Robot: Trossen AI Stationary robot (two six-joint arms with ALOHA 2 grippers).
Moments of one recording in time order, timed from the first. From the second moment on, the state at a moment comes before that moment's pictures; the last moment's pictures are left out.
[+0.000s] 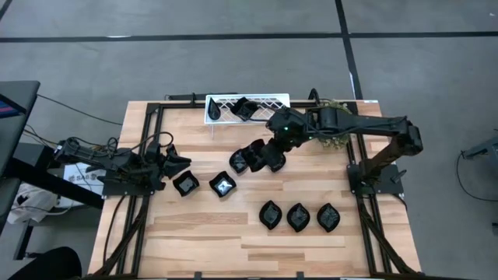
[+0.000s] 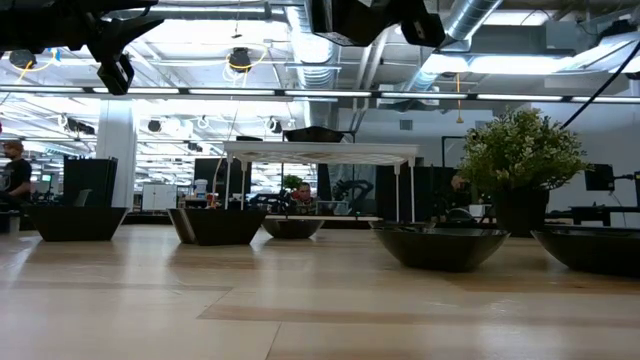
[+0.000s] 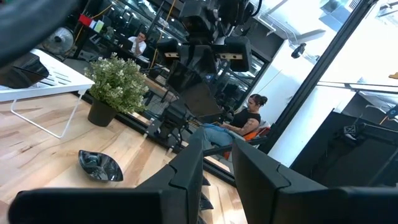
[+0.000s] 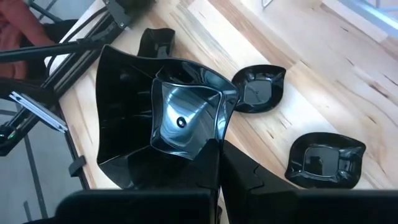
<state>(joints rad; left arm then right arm) -0.31 0.36 0.13 0.27 -0.34 -0.47 -0.06 1.50 1.59 -0.92 -0.03 0.66</state>
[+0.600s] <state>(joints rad) -0.31 0.36 0.13 0.28 -0.34 -0.42 -0.16 1.51 1.59 -0.81 -0.11 0.63</state>
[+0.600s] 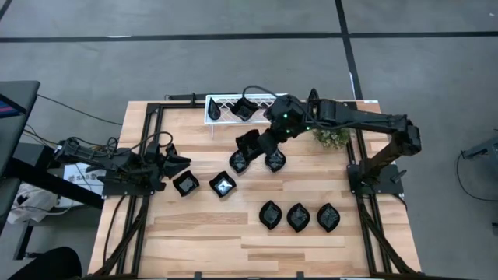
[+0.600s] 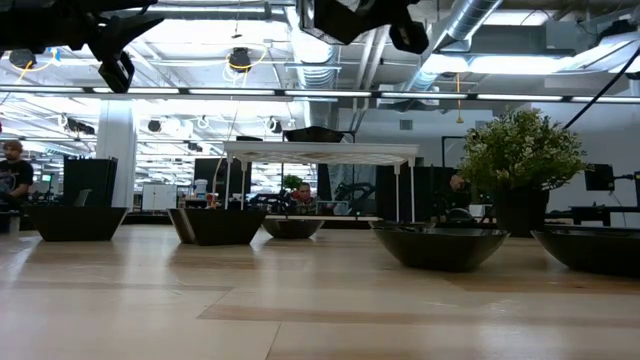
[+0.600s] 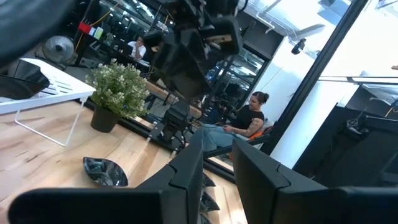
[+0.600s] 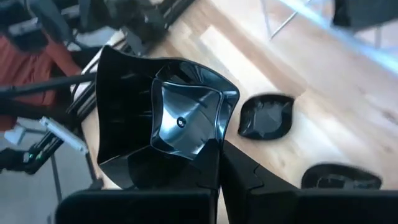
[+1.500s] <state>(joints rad) -0.31 0.36 0.13 0.29 -0.32 -0.40 -0.45 1.52 1.59 -0.57 -0.27 0.59</state>
